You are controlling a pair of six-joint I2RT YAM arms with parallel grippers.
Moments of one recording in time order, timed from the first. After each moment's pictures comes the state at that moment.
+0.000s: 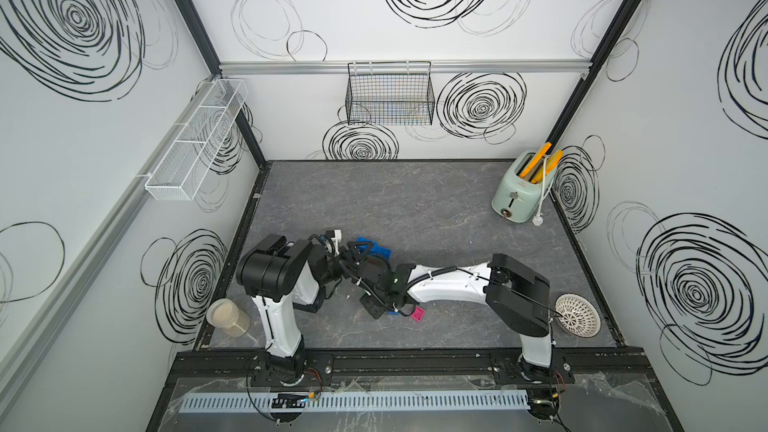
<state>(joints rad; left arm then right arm) -0.18 1.91 0.26 1.36 0.68 -1.26 1.23 1.97 1.30 -0.48 0.06 0.41</state>
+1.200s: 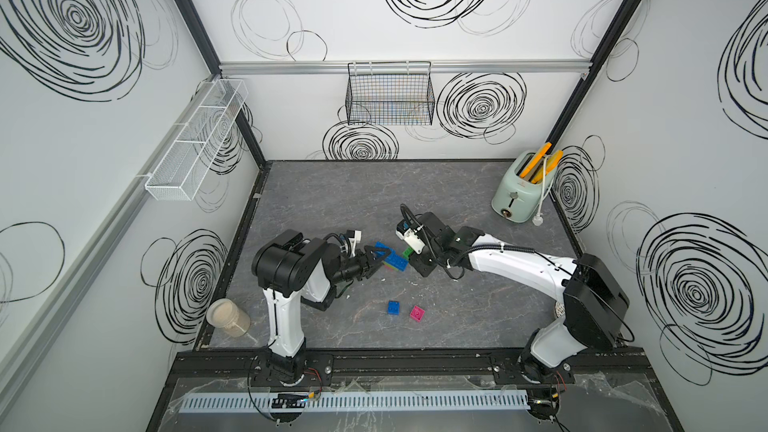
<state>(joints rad) -0.33 2.00 0.33 1.41 0.78 -1.24 0.87 1.59 1.11 -0.58 0.00 0.03</state>
